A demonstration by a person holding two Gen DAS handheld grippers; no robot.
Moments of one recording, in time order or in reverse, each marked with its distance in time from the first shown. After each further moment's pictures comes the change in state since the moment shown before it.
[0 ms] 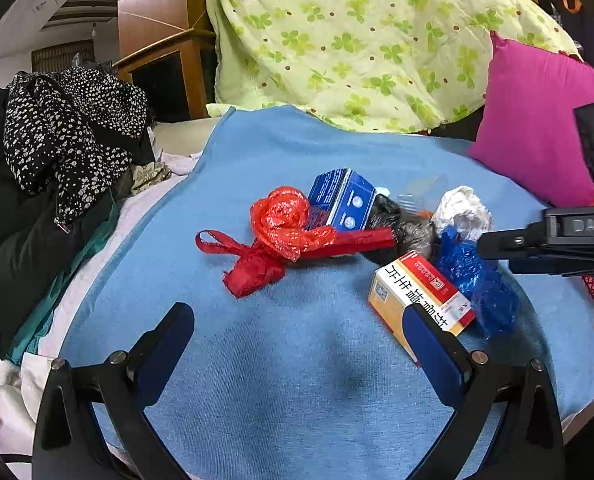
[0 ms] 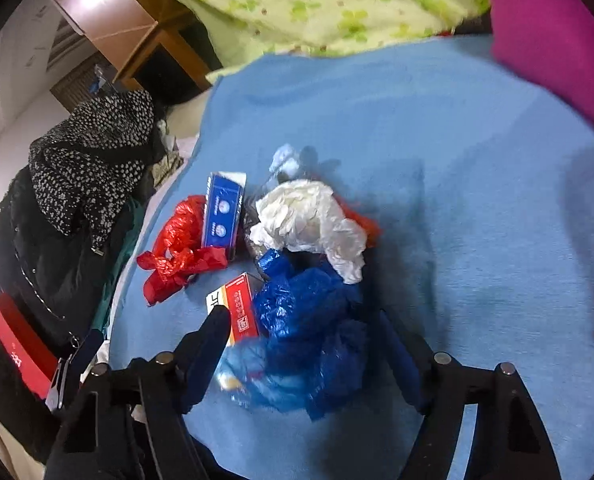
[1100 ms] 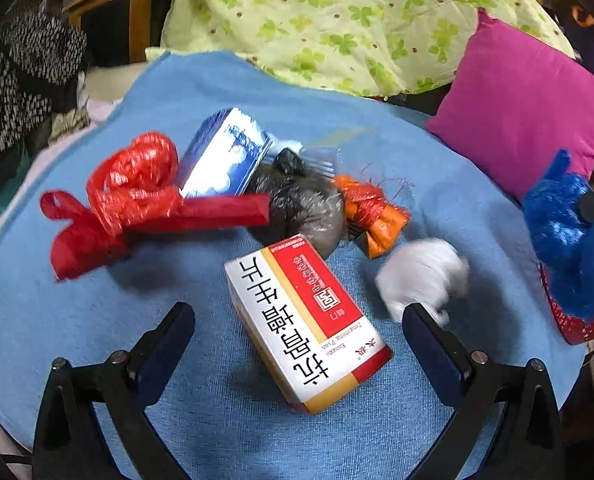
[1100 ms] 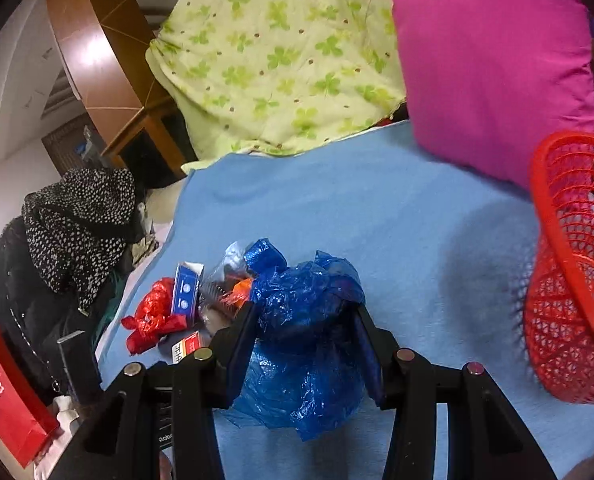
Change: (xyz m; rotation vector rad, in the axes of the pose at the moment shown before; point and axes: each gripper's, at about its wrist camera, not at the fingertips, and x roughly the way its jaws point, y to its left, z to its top) left arm 0.069 -0.066 0.006 -0.089 0.168 -0.225; right arm -0.113 -0.046 -0.023 0.036 -0.356 -0.110
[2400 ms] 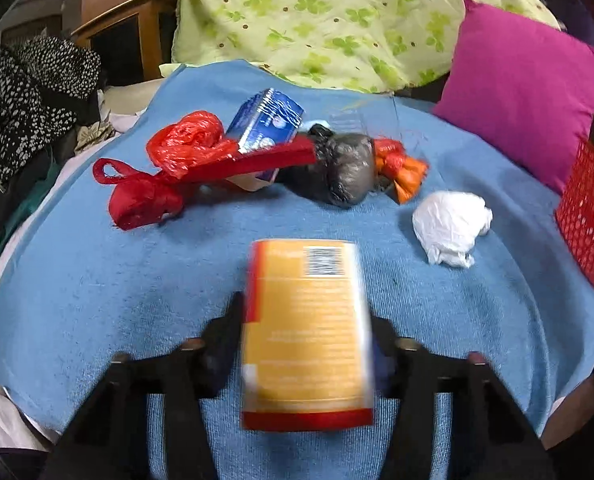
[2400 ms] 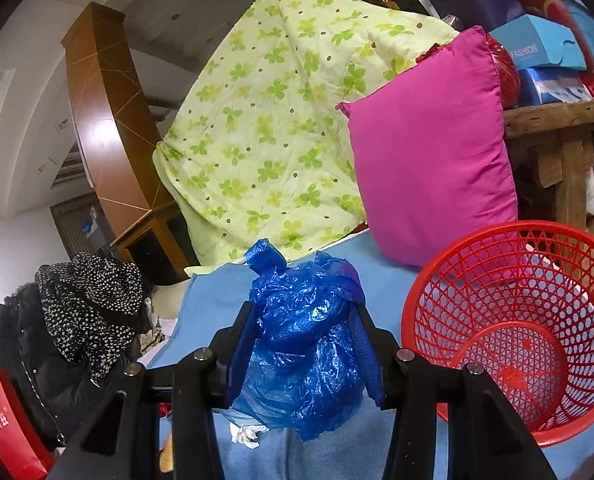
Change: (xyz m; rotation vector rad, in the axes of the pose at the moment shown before) left arm -0.026 0.019 -0.046 0.084 -0.059 0.082; right arm -0.113 -0.036 0.008 0.039 -0.394 0.003
